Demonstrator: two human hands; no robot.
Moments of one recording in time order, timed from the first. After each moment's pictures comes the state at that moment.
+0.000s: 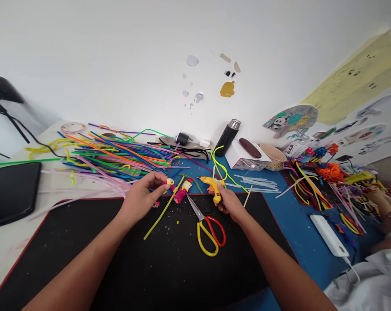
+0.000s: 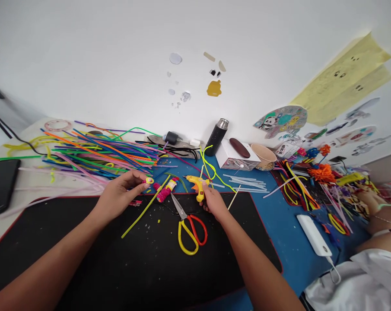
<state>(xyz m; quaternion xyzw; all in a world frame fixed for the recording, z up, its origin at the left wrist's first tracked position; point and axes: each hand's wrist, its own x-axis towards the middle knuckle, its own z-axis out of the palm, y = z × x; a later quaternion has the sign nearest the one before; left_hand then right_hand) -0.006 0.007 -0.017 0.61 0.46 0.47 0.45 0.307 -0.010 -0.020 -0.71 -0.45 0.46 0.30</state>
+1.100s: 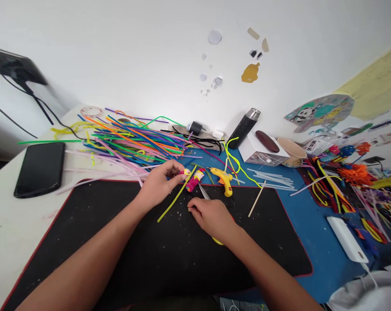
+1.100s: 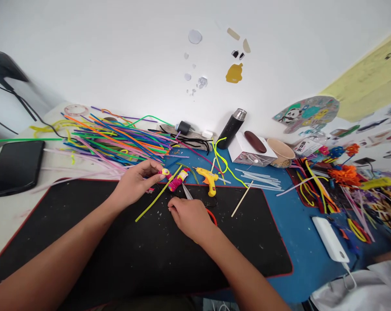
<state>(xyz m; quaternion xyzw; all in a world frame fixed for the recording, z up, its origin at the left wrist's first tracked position) -0.002 0.003 -0.015 0.61 0.43 0.45 0.48 0.214 -0.061 -0.009 -0.50 -0.85 0.17 0.04</state>
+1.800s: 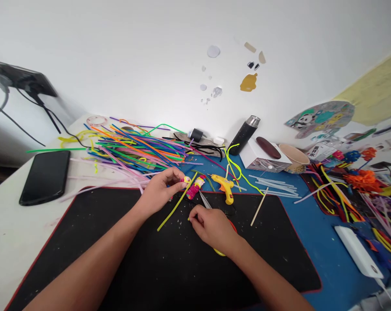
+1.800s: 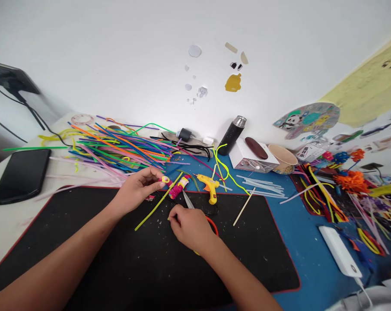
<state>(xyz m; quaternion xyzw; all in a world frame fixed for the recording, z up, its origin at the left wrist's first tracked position) 0.000 0.005 -0.012 0.57 0.41 0.47 0.54 0.215 -0.066 -0.008 -0.53 -0.81 0.25 0.08</state>
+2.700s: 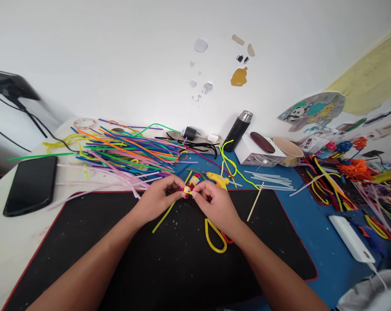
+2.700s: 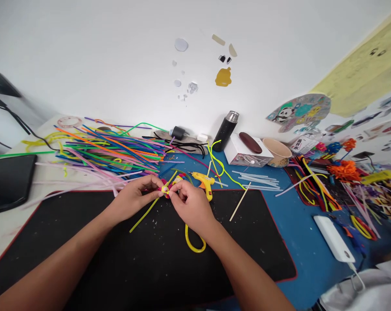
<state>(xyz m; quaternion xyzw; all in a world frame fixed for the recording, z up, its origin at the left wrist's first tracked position) 0.004 -0.003 -0.014 0.65 0.39 0.39 0.52 0.213 -0.036 0.026 -0.57 -0.68 0.34 0.31</state>
